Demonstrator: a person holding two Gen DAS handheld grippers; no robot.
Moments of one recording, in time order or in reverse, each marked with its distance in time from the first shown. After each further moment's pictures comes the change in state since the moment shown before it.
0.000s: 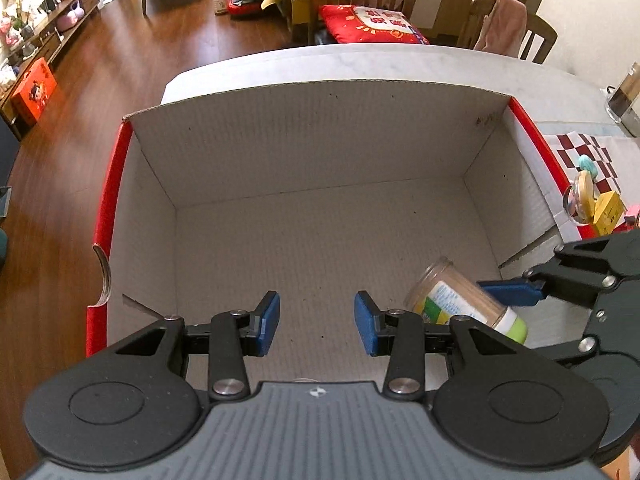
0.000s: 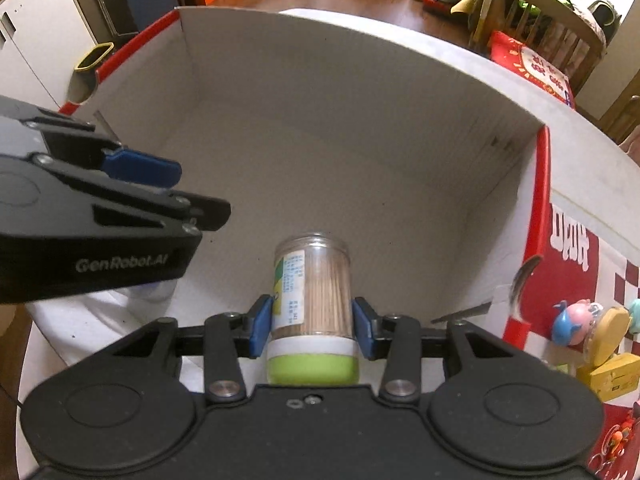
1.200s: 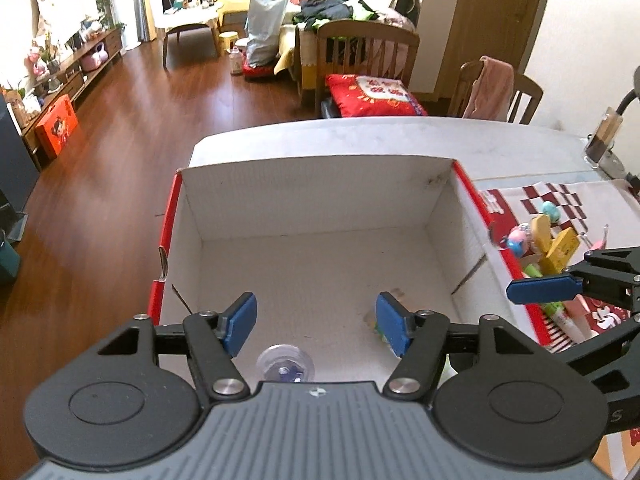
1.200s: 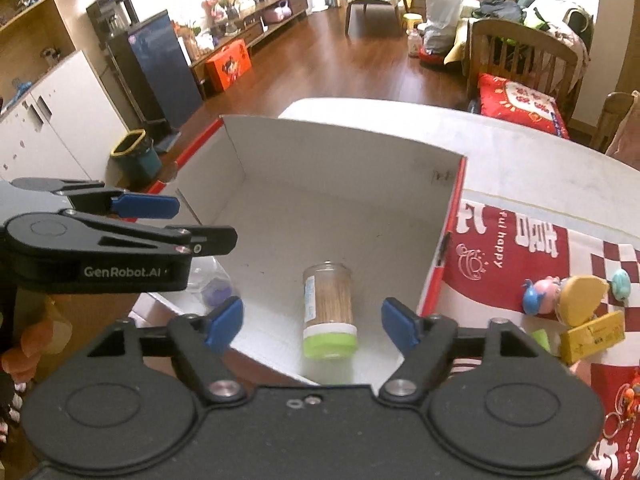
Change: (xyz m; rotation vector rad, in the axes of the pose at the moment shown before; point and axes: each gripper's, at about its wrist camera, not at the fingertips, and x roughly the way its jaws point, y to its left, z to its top) left arm -0.082 -0.022 -0.024 -0.022 -0.215 0.022; right arm -0.099 -0.042 -0.043 0.109 -0.274 0.133
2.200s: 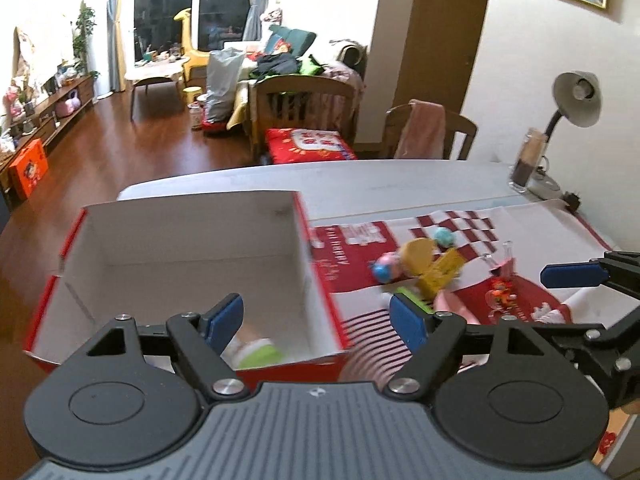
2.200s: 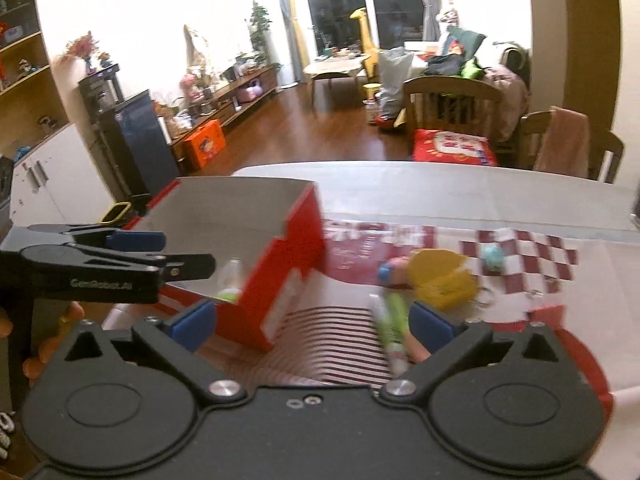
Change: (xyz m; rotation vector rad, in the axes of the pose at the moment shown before) left arm -0.048 -0.140 -0.038 0.021 -0.183 -0.101; right arm -0.122 -0.119 -0.097 0.069 -0.244 -0.060
